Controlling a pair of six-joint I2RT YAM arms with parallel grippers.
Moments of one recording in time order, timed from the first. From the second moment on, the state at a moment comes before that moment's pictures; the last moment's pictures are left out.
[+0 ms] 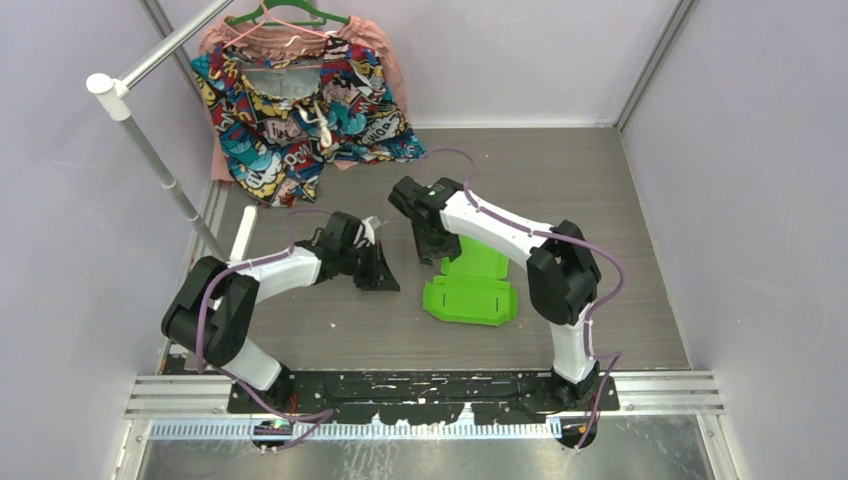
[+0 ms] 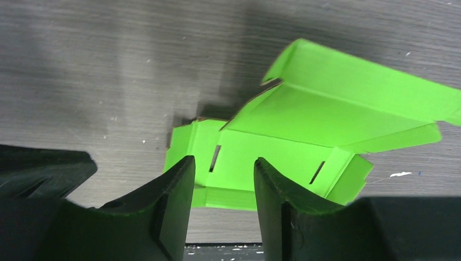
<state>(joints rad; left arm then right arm) -0.49 1.55 0.74 -0.12 0.51 -0.68 0.80 1.95 1.65 -1.08 0.26 0.59</state>
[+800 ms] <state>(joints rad) -0.49 1.55 0.71 -0.06 0.55 -0.69 0.89 2.27 1.95 -1.33 0.49 0.63</state>
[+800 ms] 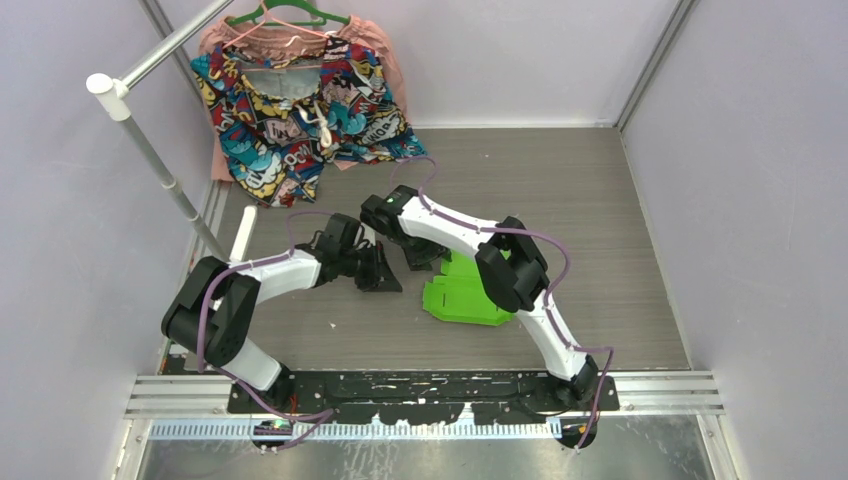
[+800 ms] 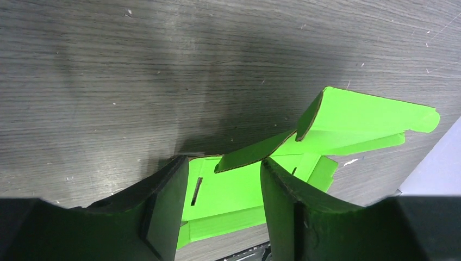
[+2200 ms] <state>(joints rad) -0.33 1.42 0.60 -0.09 0.54 -0.71 1.01 2.33 1.89 -1.32 0.62 0.74</state>
